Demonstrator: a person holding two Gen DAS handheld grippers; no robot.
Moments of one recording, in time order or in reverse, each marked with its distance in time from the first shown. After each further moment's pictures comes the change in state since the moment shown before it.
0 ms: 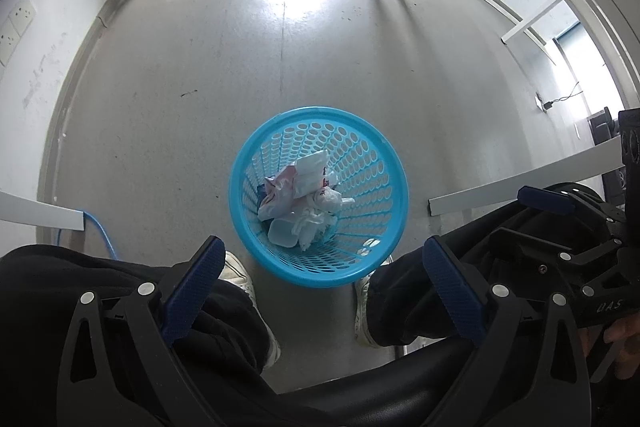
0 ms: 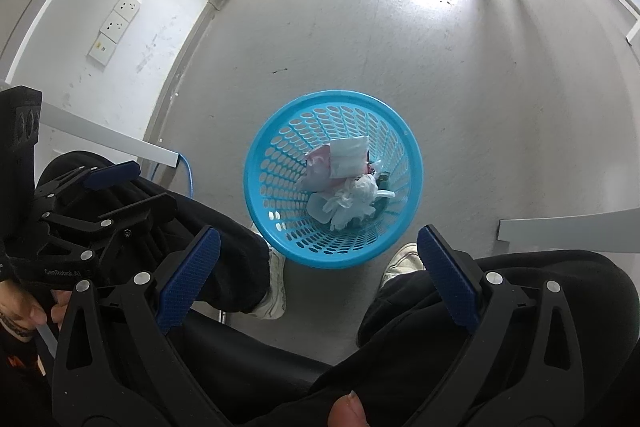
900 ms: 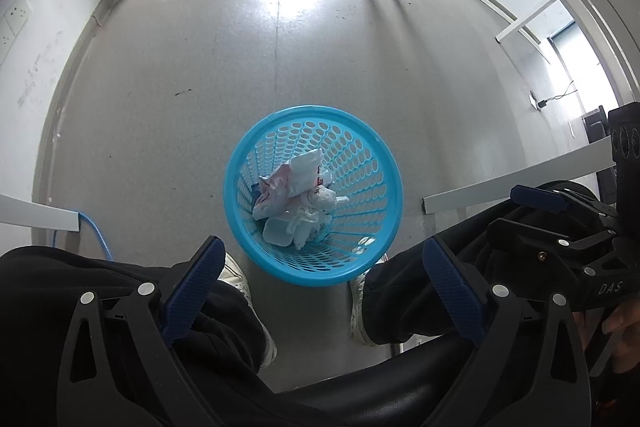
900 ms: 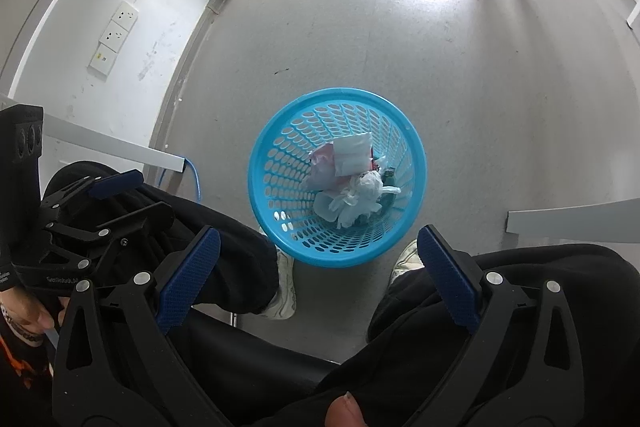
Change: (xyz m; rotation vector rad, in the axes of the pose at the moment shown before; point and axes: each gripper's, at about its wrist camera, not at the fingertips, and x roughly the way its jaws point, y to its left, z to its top) left arm -0.002 0.000 0.000 0.004 0.003 -0.022; right arm 0.001 -0.009 -0.001 0.038 0.006 0.033
